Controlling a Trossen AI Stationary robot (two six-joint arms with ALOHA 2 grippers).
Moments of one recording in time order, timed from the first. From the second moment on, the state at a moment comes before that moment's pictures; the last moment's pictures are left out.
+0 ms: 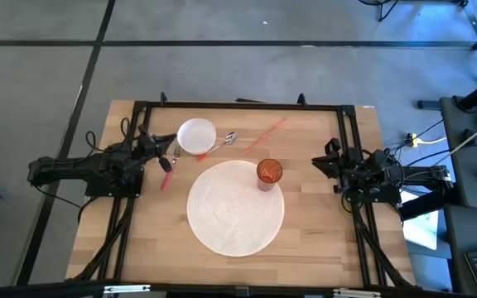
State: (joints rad) left arm 0.10 0.18 0.15 0.00 -0.62 0.06; right arm 0.00 0.00 0.01 0.26 0.06 0.20
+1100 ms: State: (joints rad) left arm 0.50 1.26 0.70 -0.20 -0.22 0.08; right arm 0.00 0.00 0.01 0.11 0.11 0.09
